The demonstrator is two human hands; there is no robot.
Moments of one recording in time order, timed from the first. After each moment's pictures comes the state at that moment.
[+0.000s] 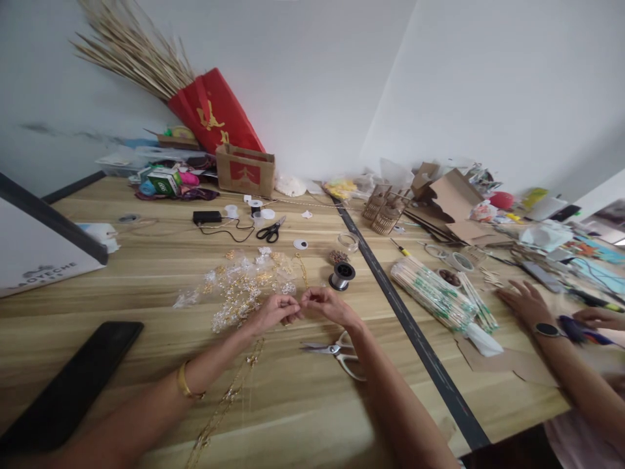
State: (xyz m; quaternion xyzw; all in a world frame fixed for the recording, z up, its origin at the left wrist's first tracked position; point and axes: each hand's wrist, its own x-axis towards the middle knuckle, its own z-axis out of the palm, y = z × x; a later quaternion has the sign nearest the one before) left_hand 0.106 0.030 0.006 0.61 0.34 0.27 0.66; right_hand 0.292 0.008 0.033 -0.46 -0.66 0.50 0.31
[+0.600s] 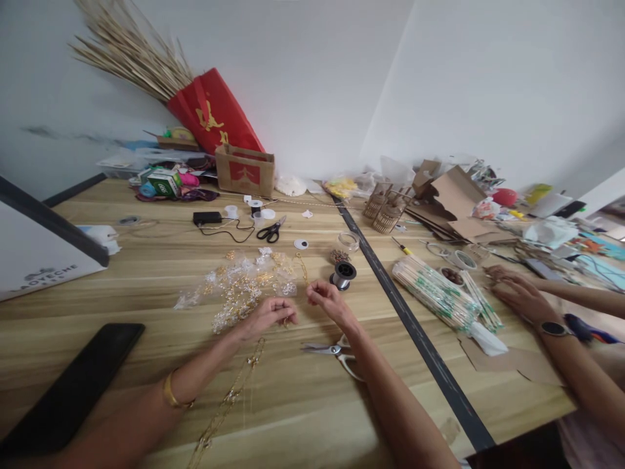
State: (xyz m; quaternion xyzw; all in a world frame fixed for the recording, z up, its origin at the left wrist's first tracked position) left_hand 0.088 0.028 0.009 0.63 0.31 0.27 0.67; right_hand 0.285 0.011 0.023 -0.50 -0.58 0.48 0.43
